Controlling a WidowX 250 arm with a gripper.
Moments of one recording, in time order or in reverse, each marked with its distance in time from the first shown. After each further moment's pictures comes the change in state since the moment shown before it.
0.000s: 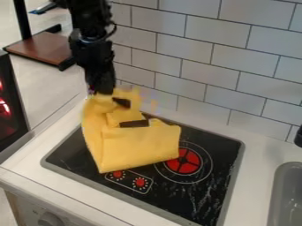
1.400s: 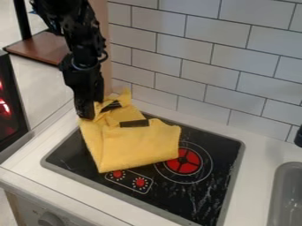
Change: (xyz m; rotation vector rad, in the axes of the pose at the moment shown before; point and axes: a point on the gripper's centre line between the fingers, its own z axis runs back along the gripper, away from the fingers) arm 0.027 0.007 -0.031 -0.021 -0.112 -0.007
